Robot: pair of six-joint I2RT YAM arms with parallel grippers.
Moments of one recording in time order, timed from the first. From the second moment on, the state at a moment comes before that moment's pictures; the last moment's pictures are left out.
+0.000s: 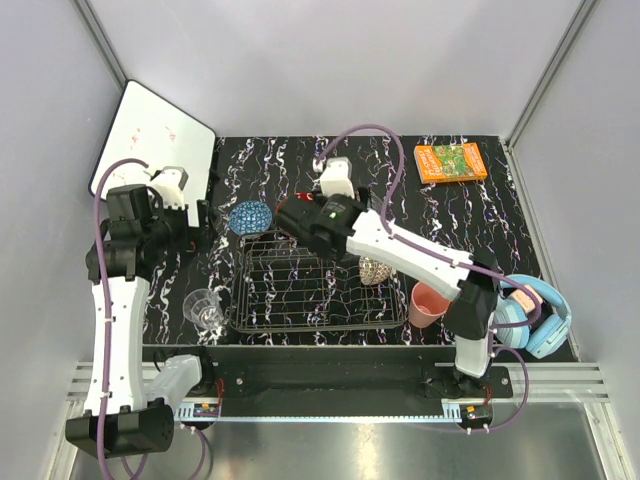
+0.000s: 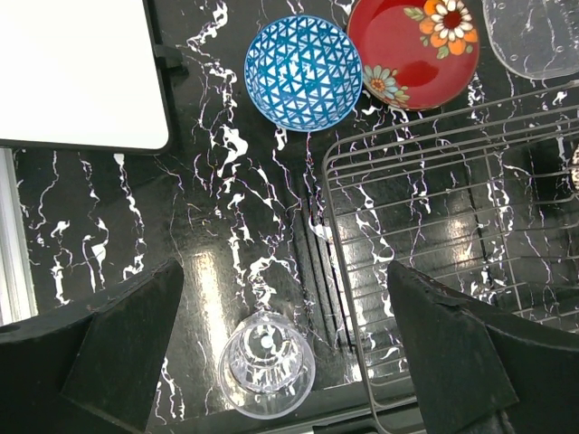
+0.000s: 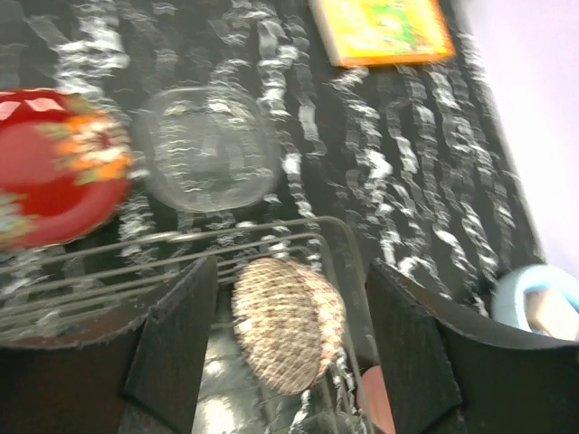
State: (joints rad) left arm 0.11 0.95 1.19 -0.94 0.29 0.10; right arm 1.06 1.89 1.88 -1.31 1.15 0.93
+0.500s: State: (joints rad) left arm 0.11 0.92 1.14 -0.91 0.29 0.12; right arm 0.85 2.45 2.78 -1.07 0.40 0.46
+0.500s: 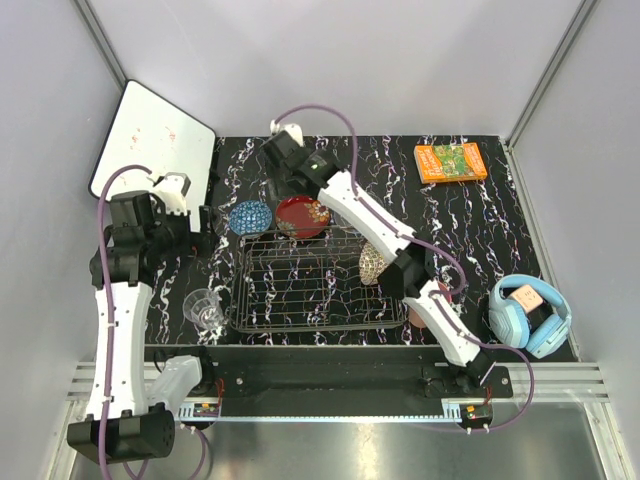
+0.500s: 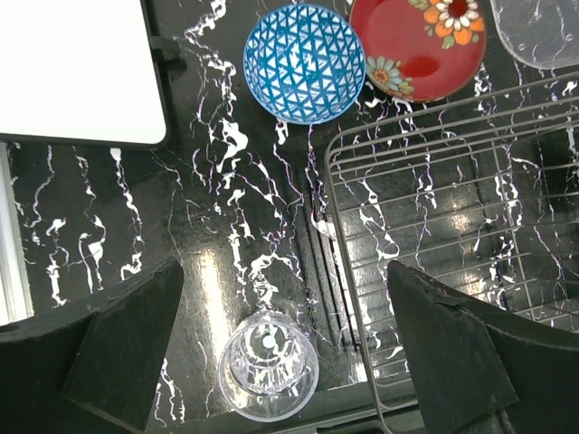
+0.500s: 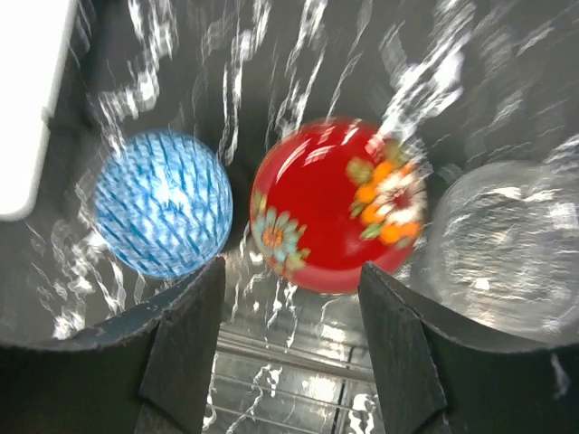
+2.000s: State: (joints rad) left arm 0.11 0.94 1.10 -0.86 0.32 0.12; right arm 0.77 2.70 2.63 -0.78 -0.20 0.49
